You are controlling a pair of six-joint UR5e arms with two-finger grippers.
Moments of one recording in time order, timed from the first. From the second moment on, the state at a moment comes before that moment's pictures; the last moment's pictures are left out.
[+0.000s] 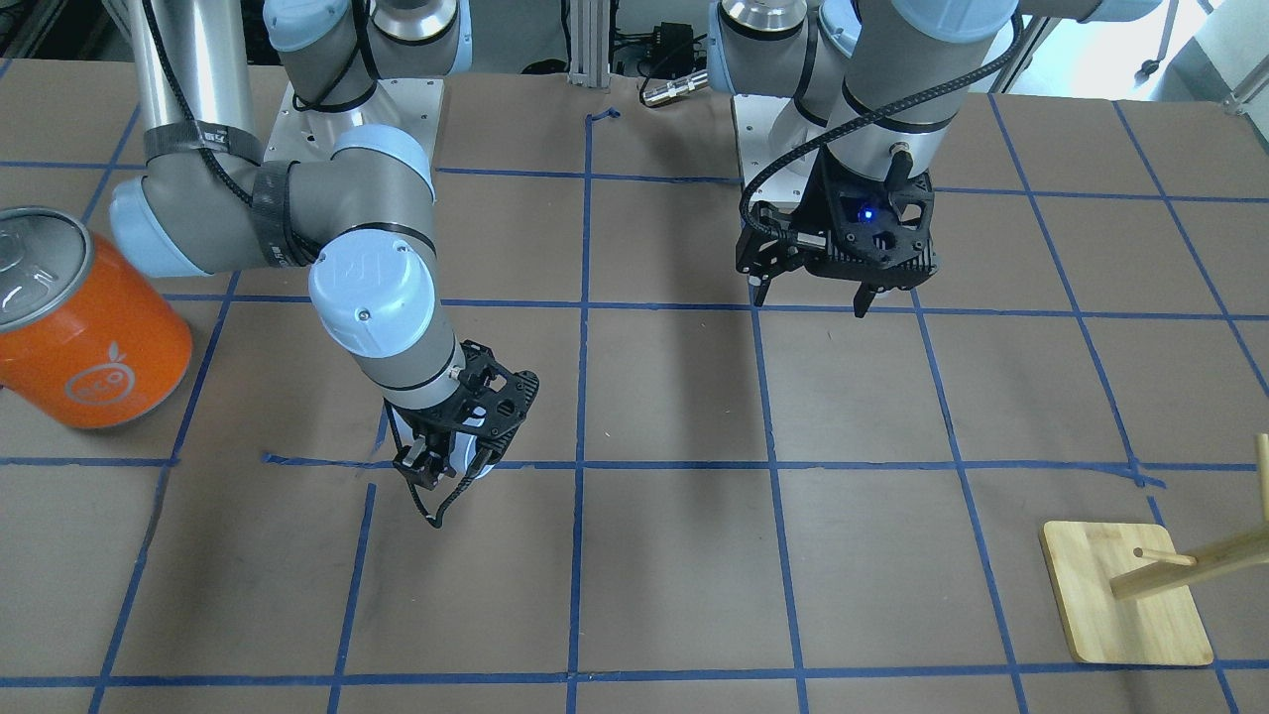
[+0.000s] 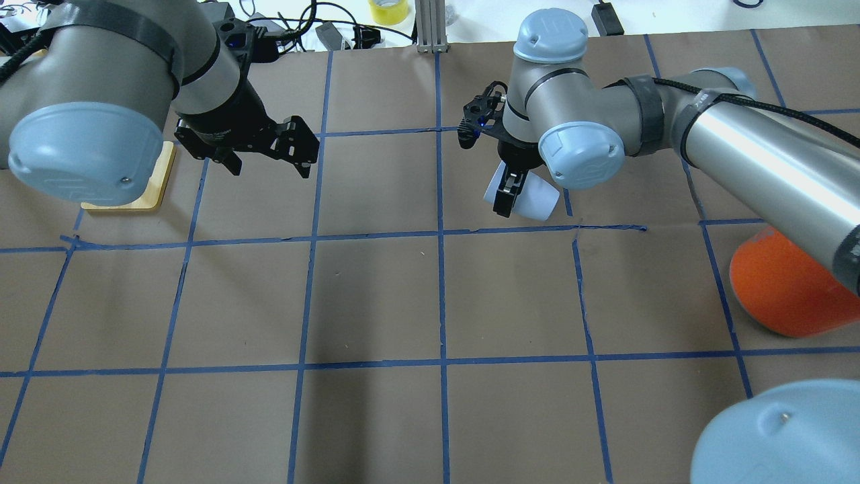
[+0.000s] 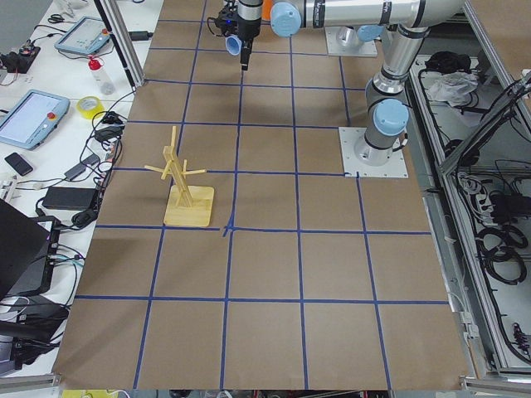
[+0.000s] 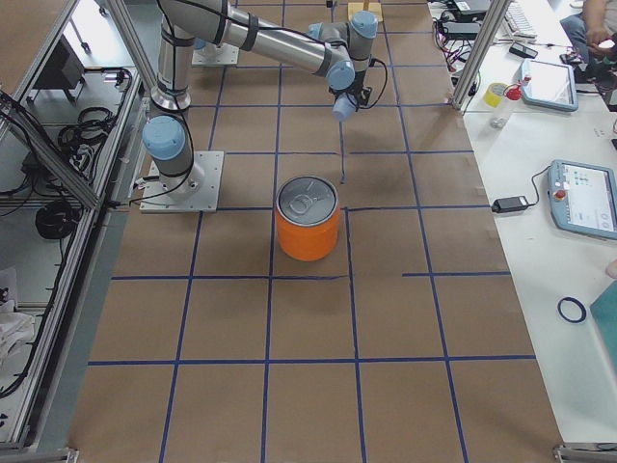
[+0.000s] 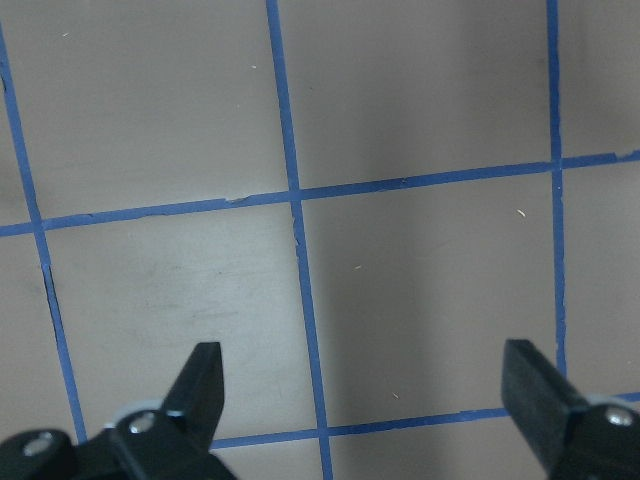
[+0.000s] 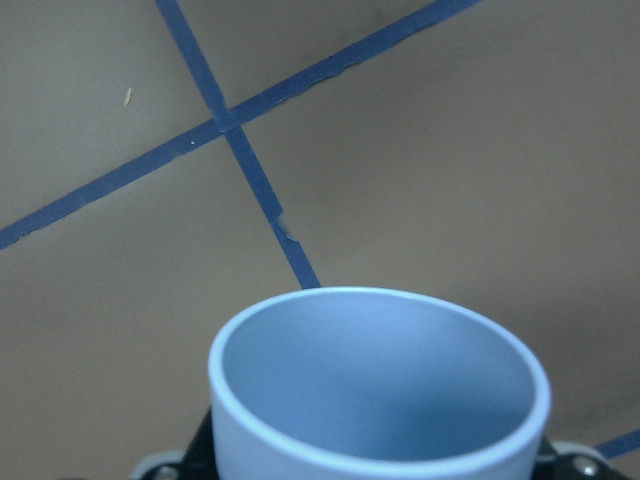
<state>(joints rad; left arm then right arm) -1.64 -1.59 -1.67 -1.36 1.56 0.03 1.75 -1.17 1.65 -2.00 -1.51 -0.98</state>
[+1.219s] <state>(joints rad) -1.64 -1.59 -1.68 -1.36 1.56 0.03 1.88 -1.09 1.61 -2.18 -1.46 -1.34</state>
